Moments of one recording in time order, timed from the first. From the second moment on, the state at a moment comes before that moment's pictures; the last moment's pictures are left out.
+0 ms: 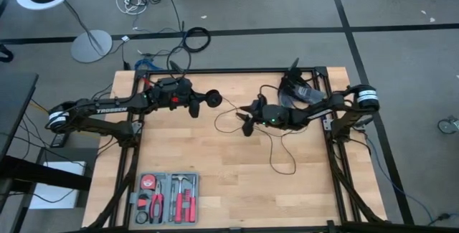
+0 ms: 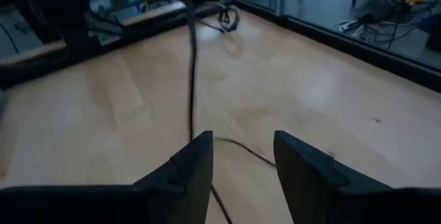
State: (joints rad) left arm 0.41 1.12 0.58 0.21 0.09 -0.39; right arm -0.06 1.64 0.63 0.67 0.38 0.30
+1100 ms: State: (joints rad) left arm 0.40 1.12 0.58 0.18 0.08 -0.39; right arm -0.08 1.49 0.67 0.51 0.40 0.27
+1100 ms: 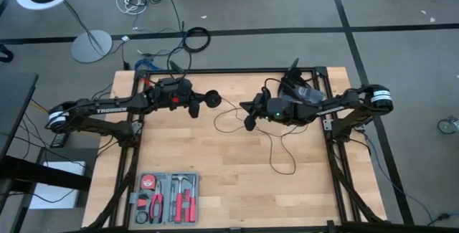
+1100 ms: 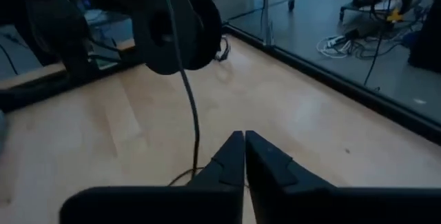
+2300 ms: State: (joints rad) left arm 0.41 1.12 0.58 0.28 0.10 -0.40; right arm -0.07 1.49 0.67 0.49 0.35 0.40
